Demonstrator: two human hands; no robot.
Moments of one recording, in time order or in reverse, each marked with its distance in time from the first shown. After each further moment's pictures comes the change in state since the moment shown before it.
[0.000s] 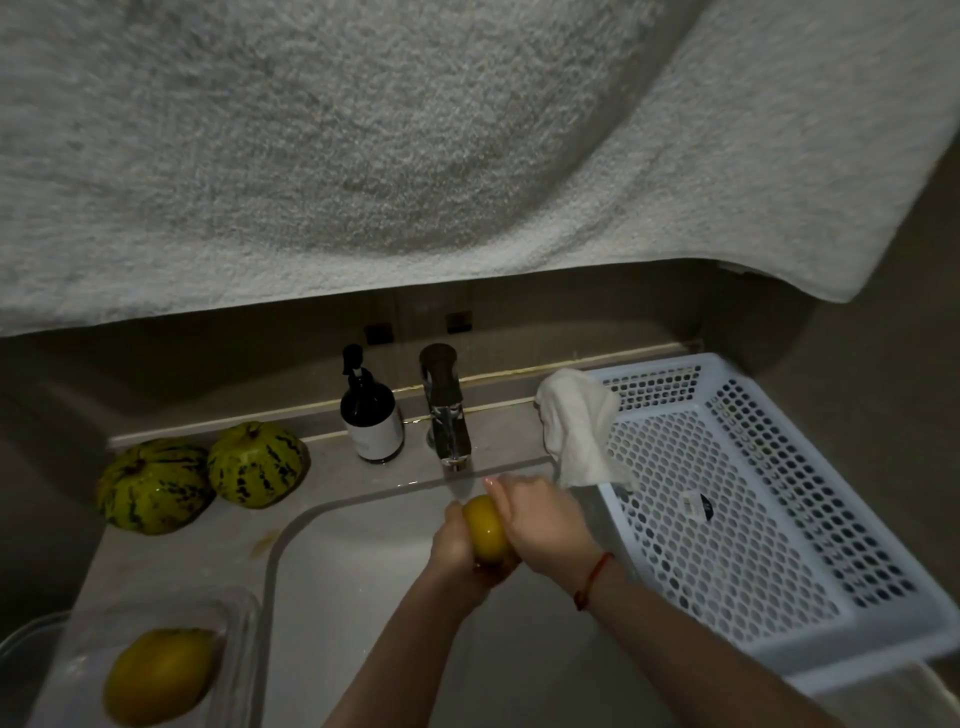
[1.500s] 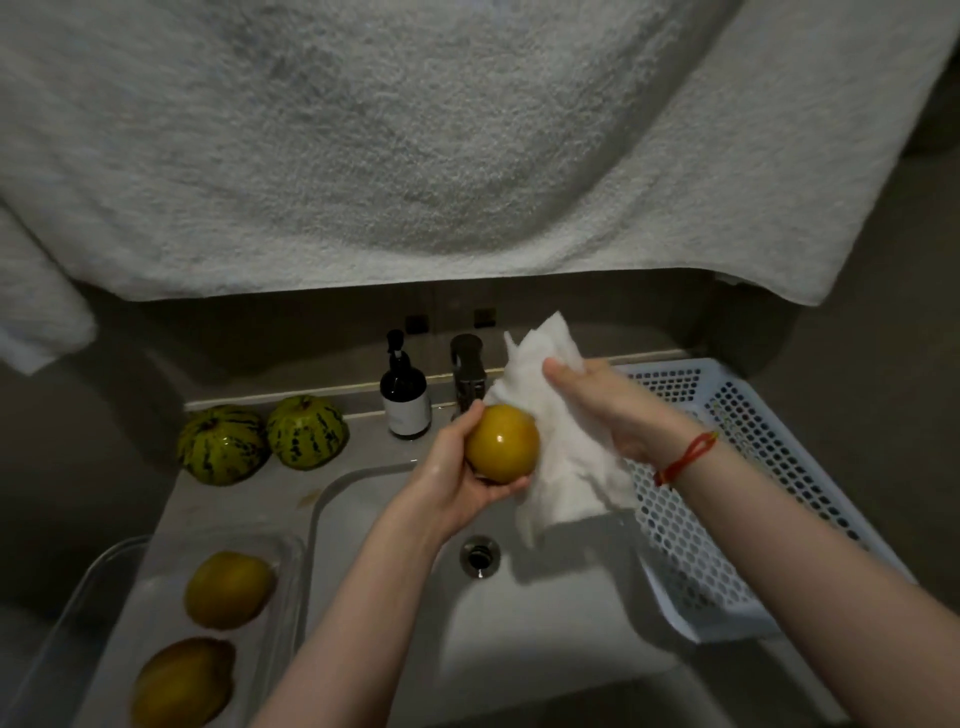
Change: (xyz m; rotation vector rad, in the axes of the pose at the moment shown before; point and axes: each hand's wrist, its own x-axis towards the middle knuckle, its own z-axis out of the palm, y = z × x) left_hand -0.110 0.041 -0.010 -0.045 -0.349 0.174; right_hand -0.012 -0.029 -0.143 0.980 -0.192 0.340
